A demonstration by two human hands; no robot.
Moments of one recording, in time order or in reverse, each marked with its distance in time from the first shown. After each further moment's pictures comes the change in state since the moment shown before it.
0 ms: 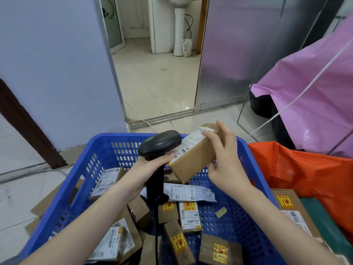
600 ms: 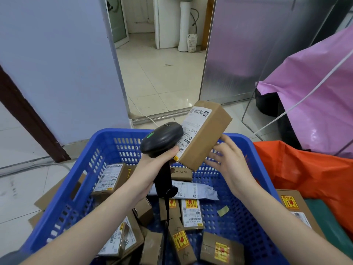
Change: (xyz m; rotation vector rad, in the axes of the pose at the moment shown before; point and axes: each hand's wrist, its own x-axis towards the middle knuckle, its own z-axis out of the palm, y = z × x) left_hand 0.005 -0.010 0.007 -0.173 0.050 0.107; right_hand 0.012 -0.005 0.006 1.050 -0.019 0.624
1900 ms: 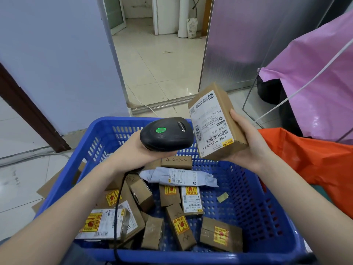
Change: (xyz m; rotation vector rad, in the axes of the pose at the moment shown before) left_hand -0.010 0.031 -0.024 0.569 -0.239 0.264; right_hand 0.015 -0.014 -0.041 0.197 -0.228 0.338
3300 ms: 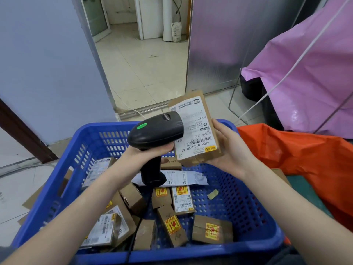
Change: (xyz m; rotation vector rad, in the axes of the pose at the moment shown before) left_hand -0.006 0.009 0.035 -0.328 -0.008 -0.172; right_hand -0.028 0.010 0.006 0.077 -0.075 -0.045
